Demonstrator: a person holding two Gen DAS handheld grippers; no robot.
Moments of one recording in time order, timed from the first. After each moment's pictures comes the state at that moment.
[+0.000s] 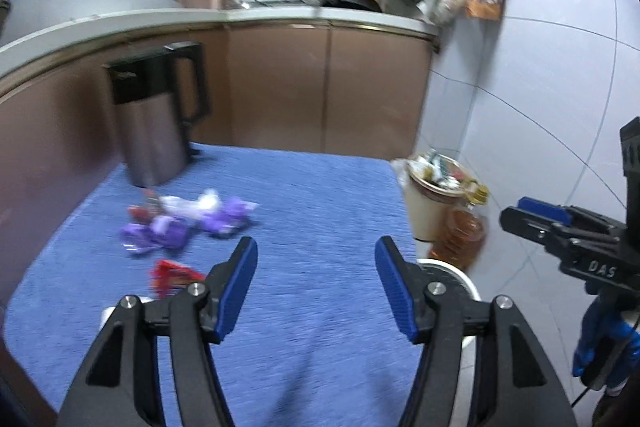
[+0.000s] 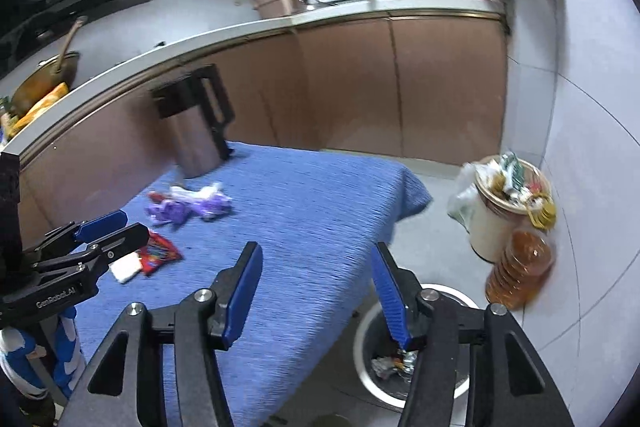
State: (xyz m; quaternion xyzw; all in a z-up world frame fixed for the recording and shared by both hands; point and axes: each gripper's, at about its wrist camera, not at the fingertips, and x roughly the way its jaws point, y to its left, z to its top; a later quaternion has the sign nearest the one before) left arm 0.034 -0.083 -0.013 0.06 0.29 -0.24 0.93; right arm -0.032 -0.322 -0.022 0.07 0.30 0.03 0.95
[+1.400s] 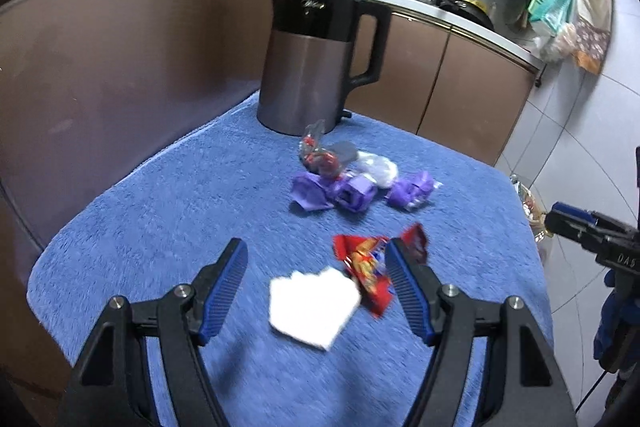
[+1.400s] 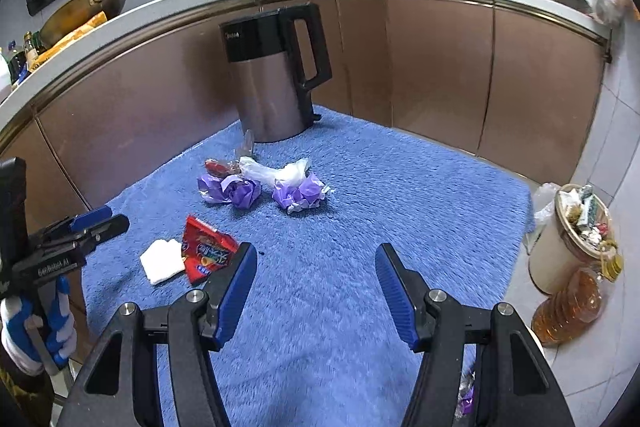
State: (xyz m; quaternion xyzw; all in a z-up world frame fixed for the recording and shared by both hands) left arm 0.114 0.096 -0.065 -0.04 0.34 -0.13 0.93; right arm 0.071 -0.206 -0.051 0.01 0.36 0.14 0.92
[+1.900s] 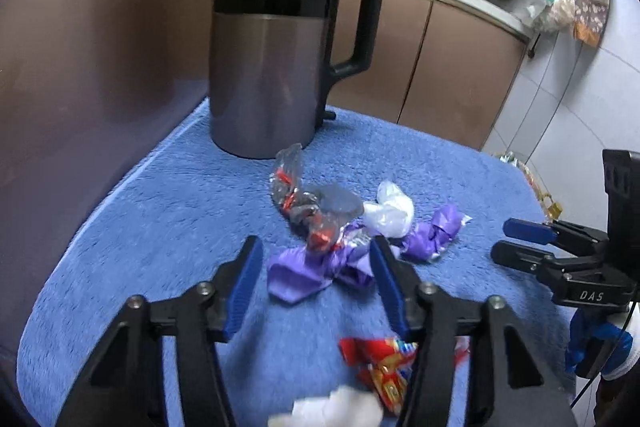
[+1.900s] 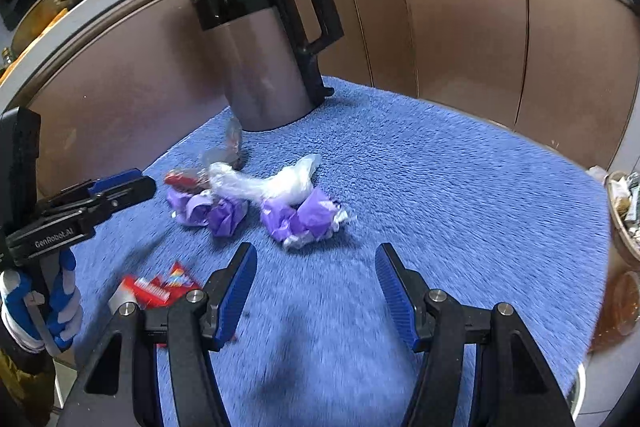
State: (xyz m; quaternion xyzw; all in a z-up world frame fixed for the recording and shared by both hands) left arm 0.238 0.057 -0.082 0.01 0.38 -0.18 0.91; right arm 0.179 -0.194 -0.107 0.05 0.41 0.17 0.89
